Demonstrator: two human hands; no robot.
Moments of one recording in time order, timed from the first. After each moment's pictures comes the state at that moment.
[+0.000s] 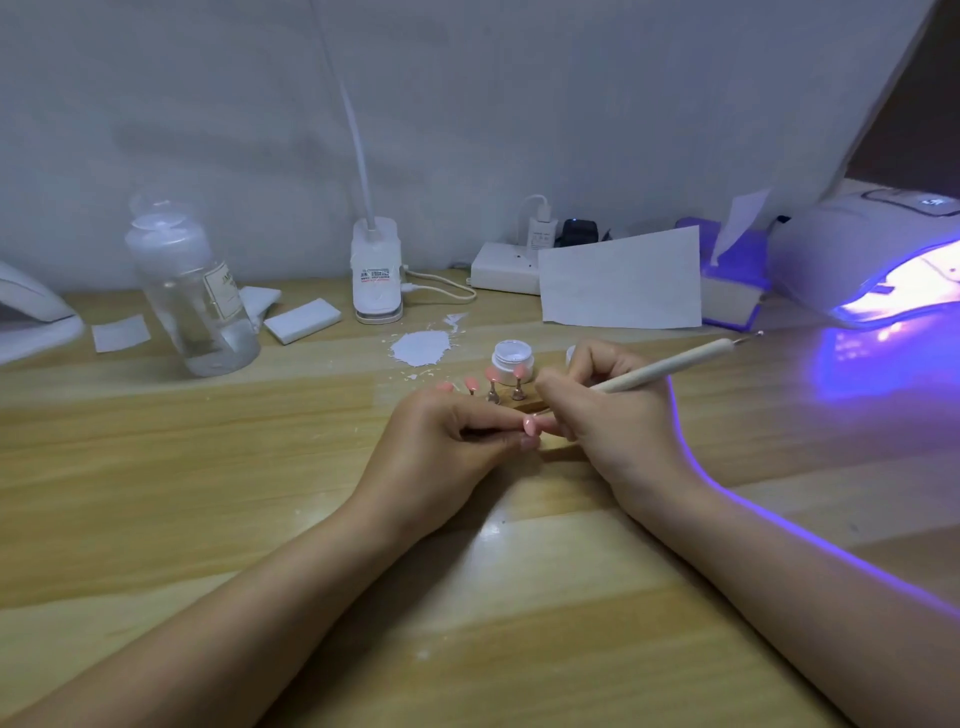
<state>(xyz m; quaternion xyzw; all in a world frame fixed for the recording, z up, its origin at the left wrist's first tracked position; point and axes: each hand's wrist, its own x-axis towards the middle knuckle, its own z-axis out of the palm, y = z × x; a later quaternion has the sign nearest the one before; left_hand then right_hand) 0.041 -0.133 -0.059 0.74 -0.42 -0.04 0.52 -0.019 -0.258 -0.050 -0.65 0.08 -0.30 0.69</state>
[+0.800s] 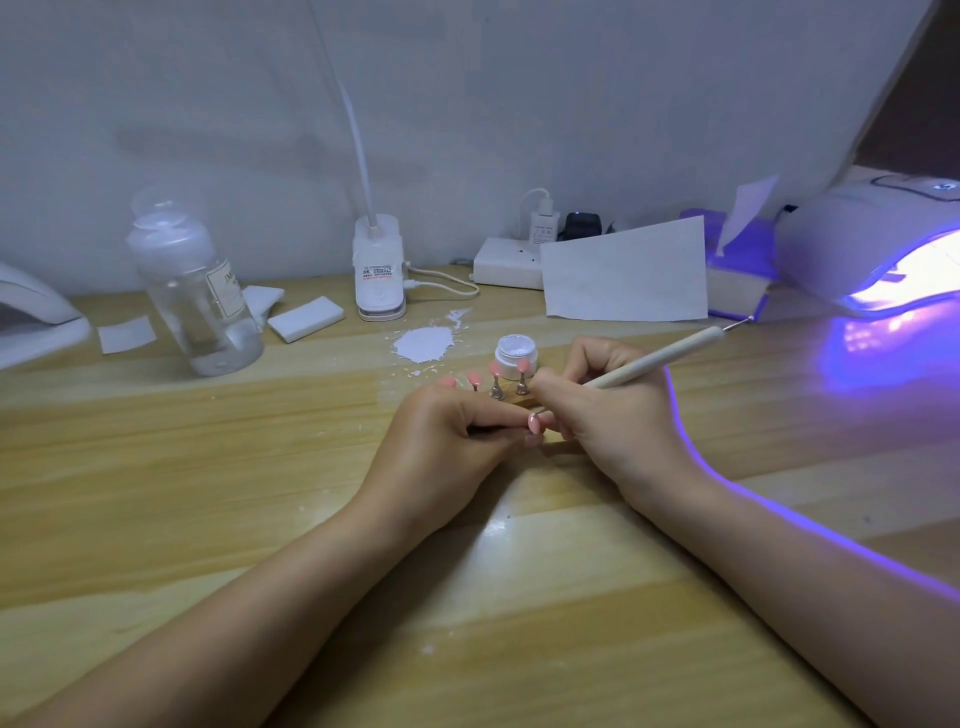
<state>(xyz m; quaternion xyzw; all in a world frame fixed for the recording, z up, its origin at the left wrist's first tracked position) 0.039 -0.133 -0.059 0.74 -0.42 -0.04 0.52 -0.017 -0.257 -0.053 -0.69 0.07 -0.29 0.65</state>
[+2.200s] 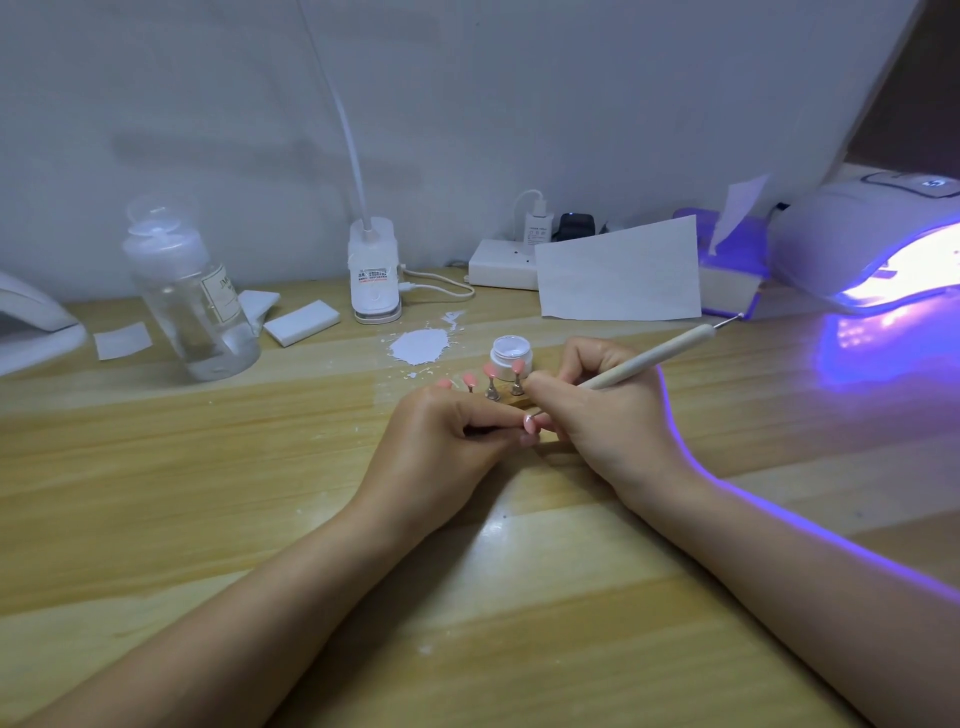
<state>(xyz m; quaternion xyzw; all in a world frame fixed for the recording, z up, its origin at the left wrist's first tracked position) 0.039 -0.134 -0.058 0.76 -0.42 0.00 0.49 -0.018 -0.255 -0.052 -0.69 0.08 -0.31 0.65</state>
